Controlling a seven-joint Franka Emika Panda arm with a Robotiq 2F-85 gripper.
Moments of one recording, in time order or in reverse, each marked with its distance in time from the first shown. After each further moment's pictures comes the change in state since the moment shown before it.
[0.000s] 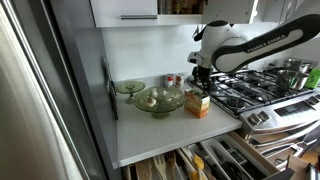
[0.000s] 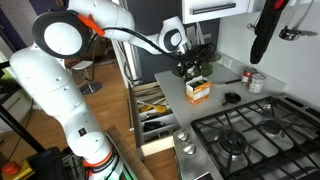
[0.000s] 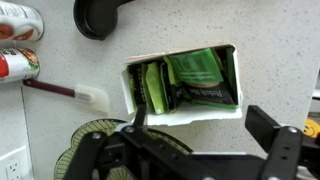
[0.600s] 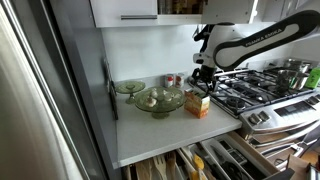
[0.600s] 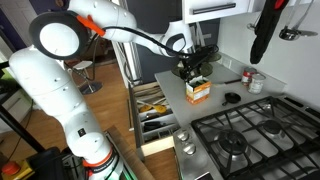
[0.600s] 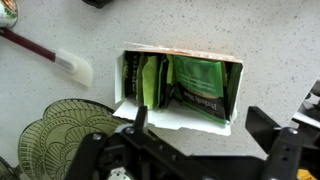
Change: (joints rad) arm -0.022 -0.006 -0.036 -0.032 0.208 0.042 -0.445
